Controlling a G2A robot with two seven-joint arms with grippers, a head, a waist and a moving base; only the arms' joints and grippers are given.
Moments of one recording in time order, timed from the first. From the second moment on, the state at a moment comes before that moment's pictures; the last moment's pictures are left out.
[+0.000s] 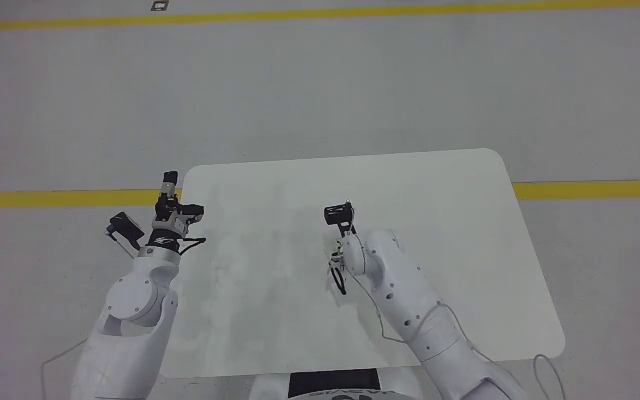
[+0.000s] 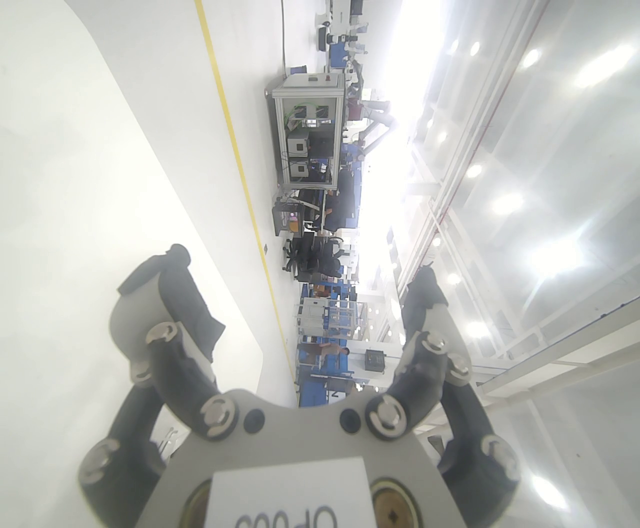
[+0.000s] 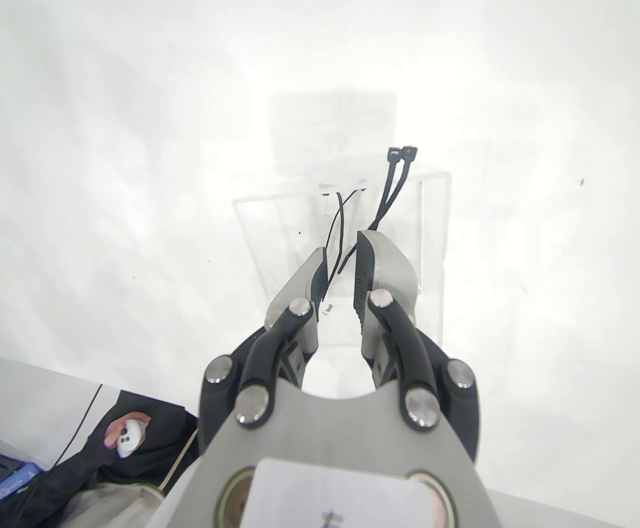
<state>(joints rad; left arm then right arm) 1.73 -1.15 -1.60 -1.80 -0.42 0.00 0.00 -1.24 -1.58 1.02 -1.42 -1.40 0.32 1.29</state>
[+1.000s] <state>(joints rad) 1.73 -1.15 -1.60 -1.80 -0.42 0.00 0.00 -1.25 -1.60 1.04 -1.42 -1.43 0.34 1.29</state>
